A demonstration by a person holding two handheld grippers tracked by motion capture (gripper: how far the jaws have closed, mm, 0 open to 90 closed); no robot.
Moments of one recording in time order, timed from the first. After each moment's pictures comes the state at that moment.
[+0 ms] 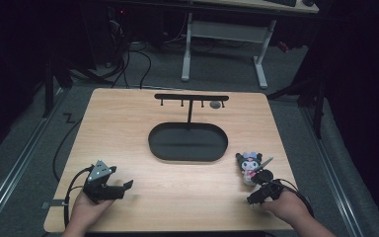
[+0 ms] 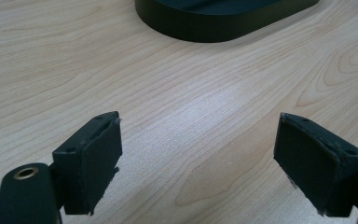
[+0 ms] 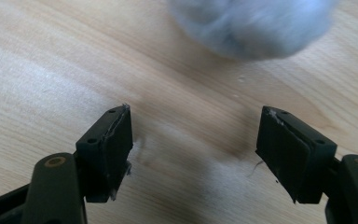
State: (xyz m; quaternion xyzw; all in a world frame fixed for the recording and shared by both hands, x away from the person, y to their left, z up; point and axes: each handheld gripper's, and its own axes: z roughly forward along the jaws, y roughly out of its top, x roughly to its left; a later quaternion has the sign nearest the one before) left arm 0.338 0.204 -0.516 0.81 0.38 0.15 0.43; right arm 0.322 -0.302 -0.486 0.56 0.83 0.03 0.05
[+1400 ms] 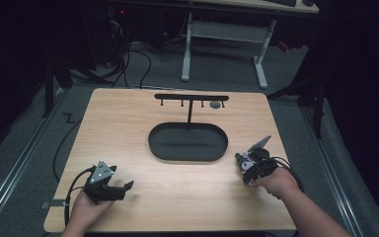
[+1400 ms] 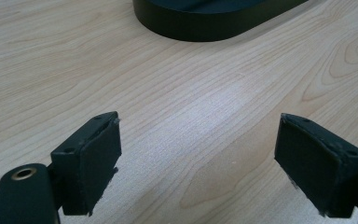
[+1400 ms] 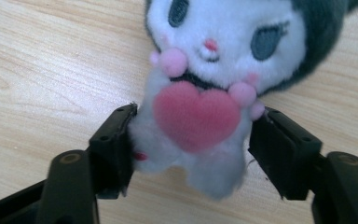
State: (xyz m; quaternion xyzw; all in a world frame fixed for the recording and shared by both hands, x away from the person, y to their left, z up) left arm 0.337 0.201 -0.516 0.81 0.36 0.17 0.42; right arm 0.386 -0.302 -0.474 0.63 0.78 0.03 -0.01
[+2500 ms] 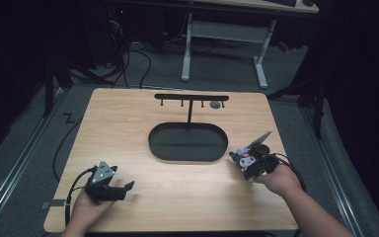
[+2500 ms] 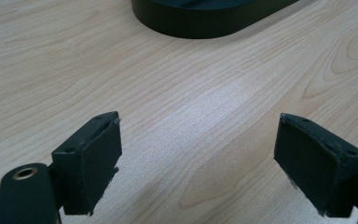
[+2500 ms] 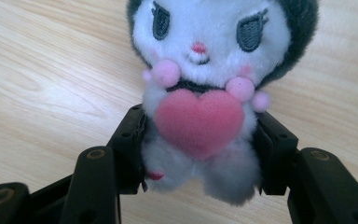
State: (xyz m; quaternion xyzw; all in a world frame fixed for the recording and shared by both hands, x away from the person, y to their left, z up) left arm 0.337 0.198 -0.518 0.82 0.36 0.17 0.41; right arm 0.384 -0.294 -0.449 0.59 0.81 0.05 0.03
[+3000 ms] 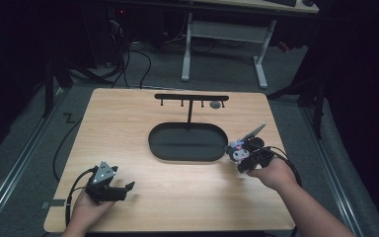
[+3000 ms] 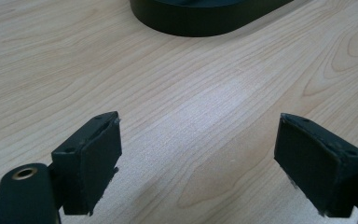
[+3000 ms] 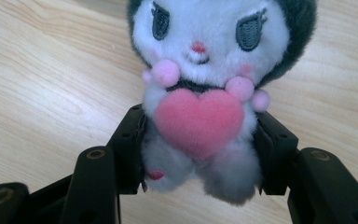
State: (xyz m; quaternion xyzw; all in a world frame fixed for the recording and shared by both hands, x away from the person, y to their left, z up) left arm 0.337 0.198 -0.518 0.82 0.36 0.17 0.41; right arm 0.393 -0.271 -0.428 0.56 0.82 0.08 0.05
